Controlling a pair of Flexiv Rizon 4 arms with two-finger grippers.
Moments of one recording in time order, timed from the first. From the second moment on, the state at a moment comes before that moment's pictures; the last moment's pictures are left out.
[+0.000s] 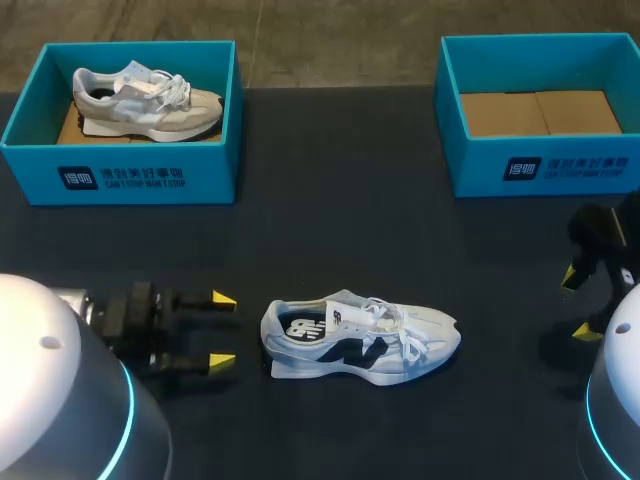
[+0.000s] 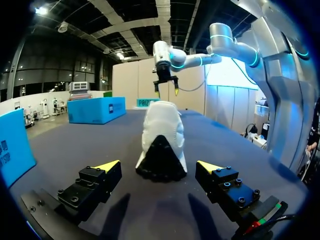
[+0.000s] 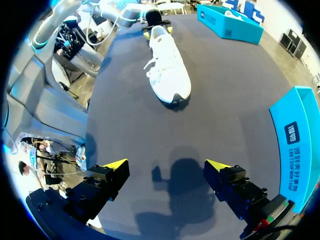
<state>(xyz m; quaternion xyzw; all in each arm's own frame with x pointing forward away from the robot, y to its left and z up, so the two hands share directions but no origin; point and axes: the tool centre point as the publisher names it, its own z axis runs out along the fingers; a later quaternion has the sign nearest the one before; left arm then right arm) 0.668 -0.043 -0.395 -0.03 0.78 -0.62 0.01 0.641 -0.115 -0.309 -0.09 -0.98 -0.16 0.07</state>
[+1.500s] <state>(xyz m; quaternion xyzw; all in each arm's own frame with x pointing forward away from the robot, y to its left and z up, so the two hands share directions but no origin) 0.666 -0.100 -0.411 -0.01 0.78 -0.62 -0.02 0.641 -0.114 -0.309 -0.09 -0.98 -0.16 0.07</state>
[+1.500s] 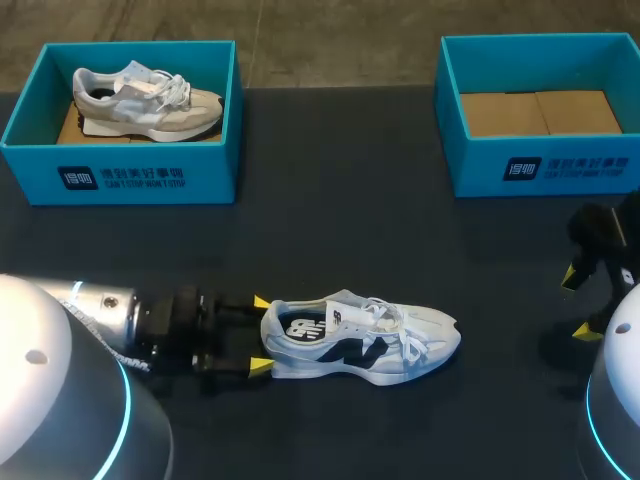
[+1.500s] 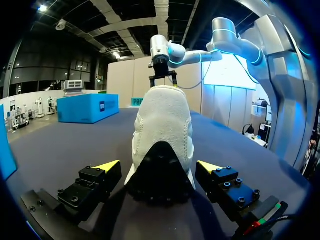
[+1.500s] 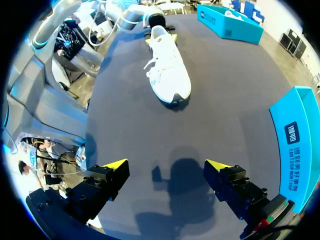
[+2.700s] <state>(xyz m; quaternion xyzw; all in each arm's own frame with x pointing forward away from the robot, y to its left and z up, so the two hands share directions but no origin) 0.660 -0.146 -0.422 0.00 0.77 -0.63 -0.05 0.641 -0.114 -0.309 -0.09 -0.98 -0.16 0.07</state>
